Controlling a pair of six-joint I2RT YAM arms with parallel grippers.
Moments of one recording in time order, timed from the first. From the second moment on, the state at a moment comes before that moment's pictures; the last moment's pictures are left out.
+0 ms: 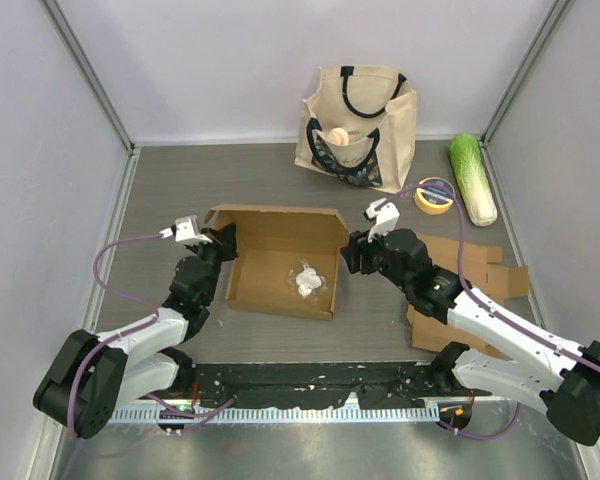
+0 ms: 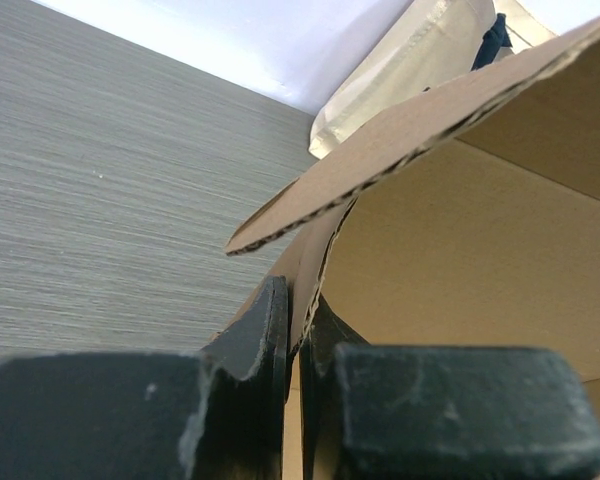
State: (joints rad) left arm -0.46 1.09 0.22 0.92 -0.33 -0.49; right arm 0.73 0.95 0.68 -0.11 0.18 0.25
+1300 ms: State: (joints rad) left arm -0.46 1.50 0.39 1.22 -0.40 -0.47; right arm 0.82 1.53 0.45 1.11 0.59 0.00
